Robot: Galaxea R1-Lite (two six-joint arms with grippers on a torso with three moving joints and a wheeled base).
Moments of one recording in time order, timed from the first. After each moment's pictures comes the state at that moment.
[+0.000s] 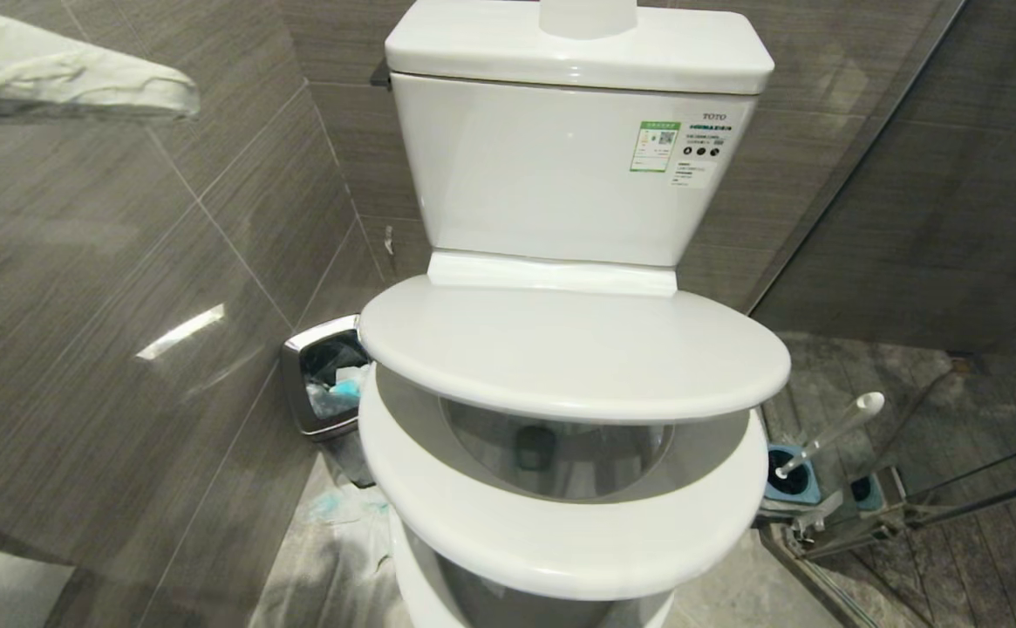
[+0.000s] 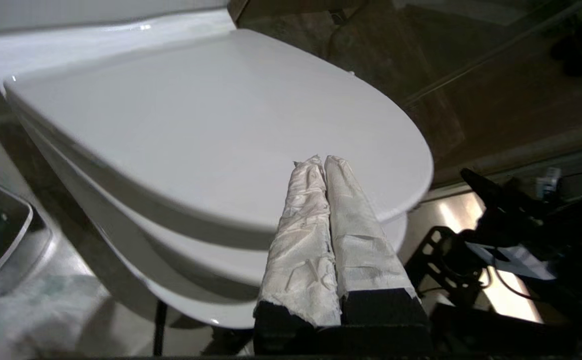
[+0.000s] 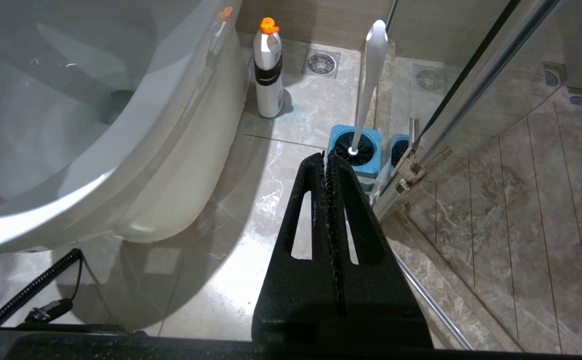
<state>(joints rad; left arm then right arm) -0.47 1.31 -1.79 0.73 -0.43 -0.15 0.01 0.00 0.00 0.01 -0.01 0.01</state>
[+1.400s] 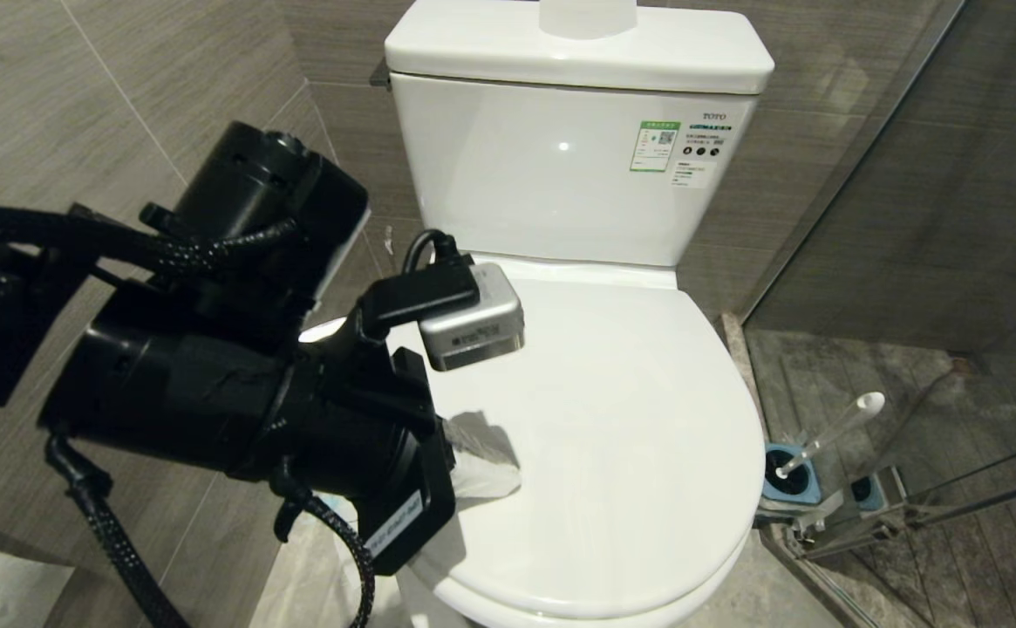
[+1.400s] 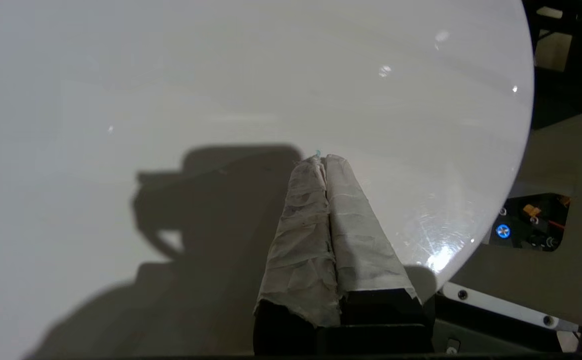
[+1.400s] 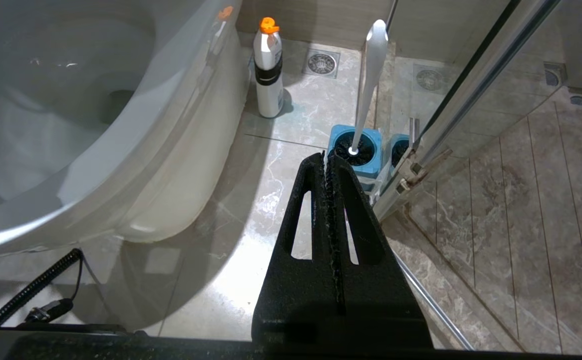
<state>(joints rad) -0.82 1.57 -1.35 0.53 -0.29 0.41 0.01 0.00 0.00 0.01 -0.01 0.01</state>
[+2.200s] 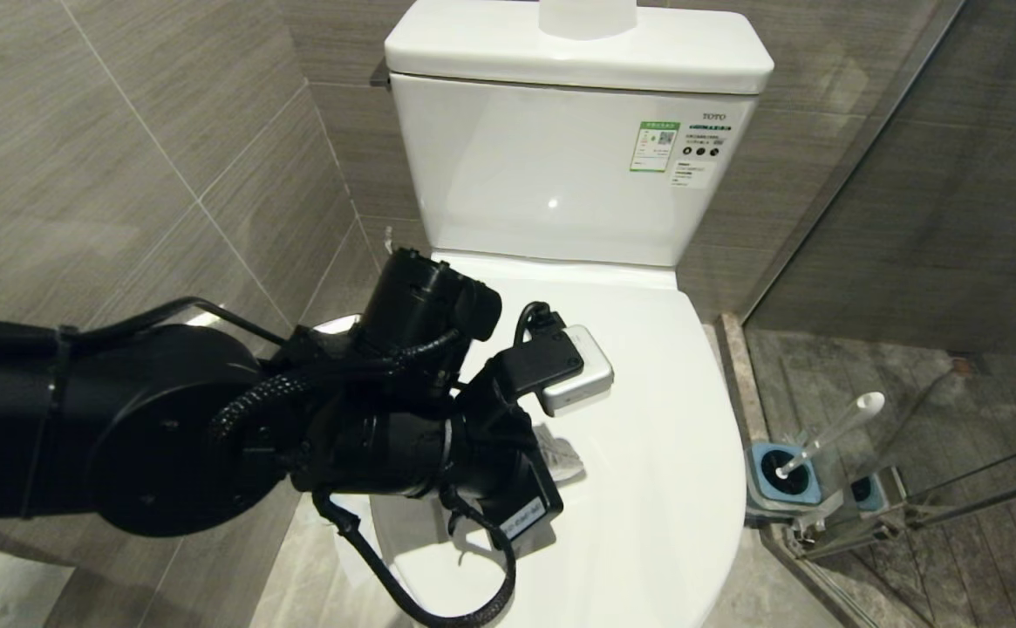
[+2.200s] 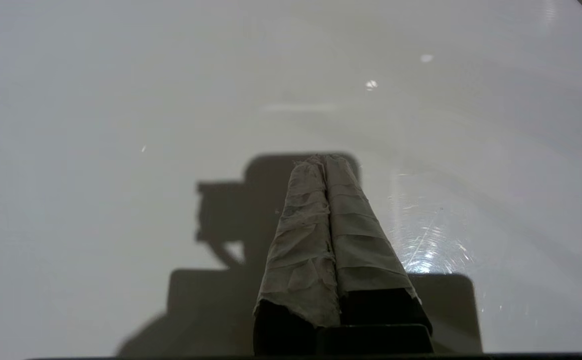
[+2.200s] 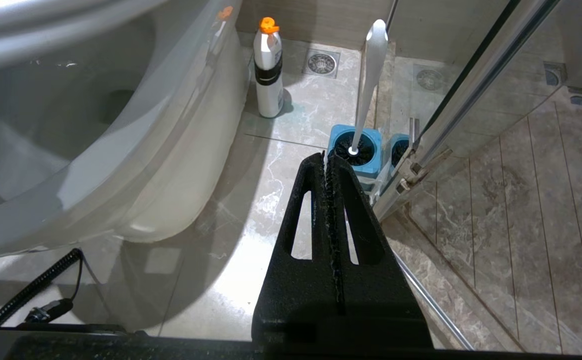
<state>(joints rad) -0.86 1.75 -1.19 0.06 -0.16 0.45 0.01 0.00 0.00 0.01 -0.01 0.01</state>
